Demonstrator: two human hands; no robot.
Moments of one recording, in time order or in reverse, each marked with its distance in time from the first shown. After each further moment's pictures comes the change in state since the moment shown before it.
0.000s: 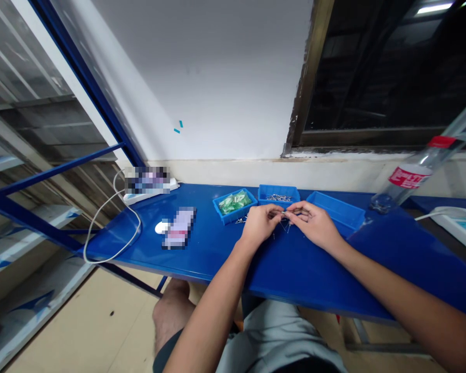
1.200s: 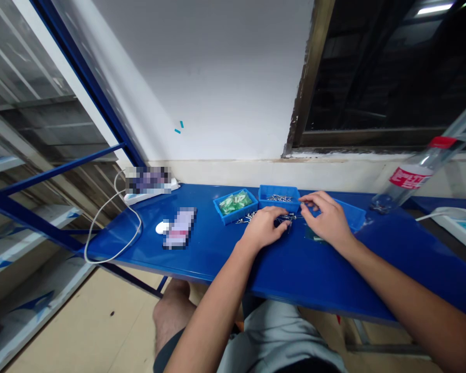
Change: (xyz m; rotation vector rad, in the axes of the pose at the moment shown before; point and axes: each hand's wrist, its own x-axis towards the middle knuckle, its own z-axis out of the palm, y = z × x) left_hand -0.002 -0.001 -0.002 0.293 -0.154 0.251; right_hand 0.010 -0.017 -0.028 -0.632 0.186 -0.392
